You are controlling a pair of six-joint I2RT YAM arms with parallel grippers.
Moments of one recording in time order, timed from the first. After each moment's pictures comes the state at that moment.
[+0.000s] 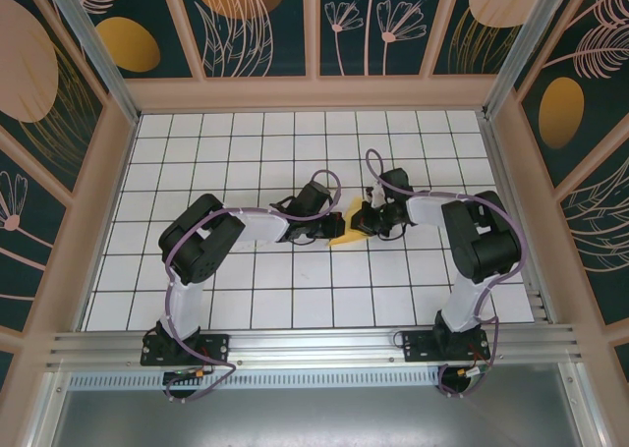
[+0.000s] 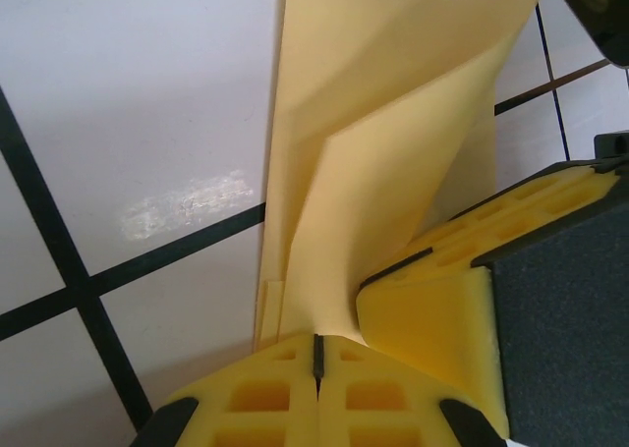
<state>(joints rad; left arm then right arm) -0.78 2.03 1.10 0.09 0.30 -0.69 0.35 1.79 0.87 -0.21 -0.61 0.57</state>
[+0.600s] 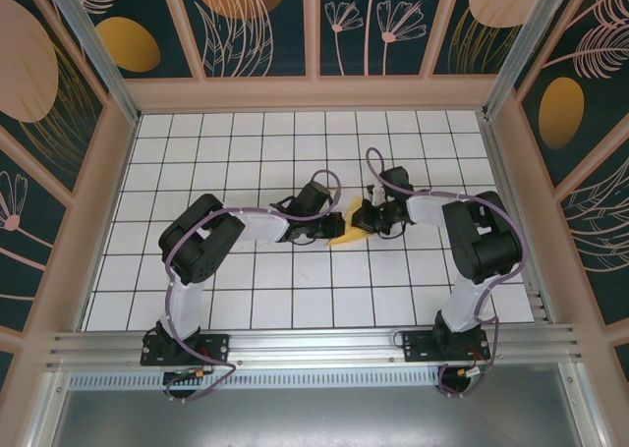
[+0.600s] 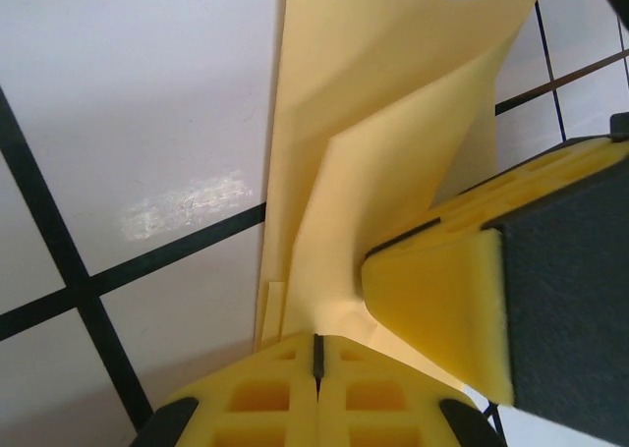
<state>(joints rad) -0.78 2.03 1.10 0.09 0.30 -0.69 0.34 1.79 0.88 -0.20 -0.57 0.58</state>
